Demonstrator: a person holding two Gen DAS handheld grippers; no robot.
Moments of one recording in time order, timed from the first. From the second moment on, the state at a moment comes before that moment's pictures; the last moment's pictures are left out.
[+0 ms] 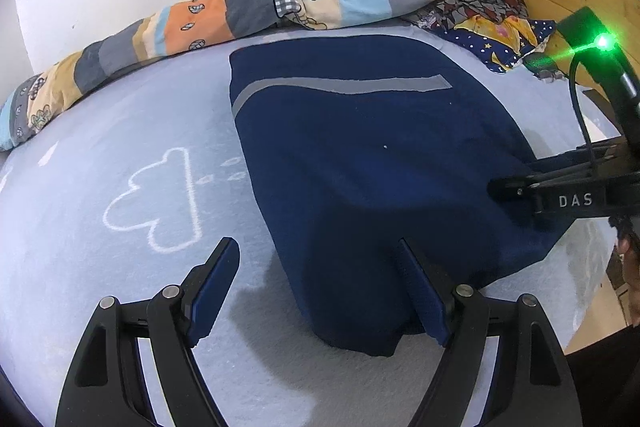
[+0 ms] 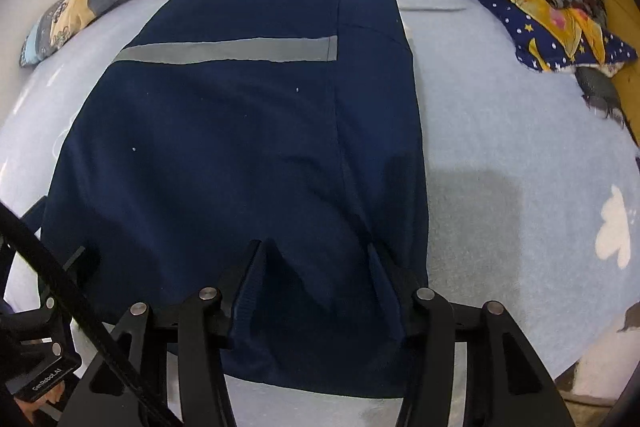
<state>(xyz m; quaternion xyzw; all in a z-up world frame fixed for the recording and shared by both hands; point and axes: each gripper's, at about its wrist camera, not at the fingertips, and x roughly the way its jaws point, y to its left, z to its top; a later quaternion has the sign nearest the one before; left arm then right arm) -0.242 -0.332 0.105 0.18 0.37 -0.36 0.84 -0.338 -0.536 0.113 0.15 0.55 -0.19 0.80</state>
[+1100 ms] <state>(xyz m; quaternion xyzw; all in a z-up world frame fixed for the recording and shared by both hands) -0.251 -0.337 0.122 0.19 0.33 -0.35 0.85 -0.351 -0.568 0.144 0.21 0.50 -0.20 0.82</state>
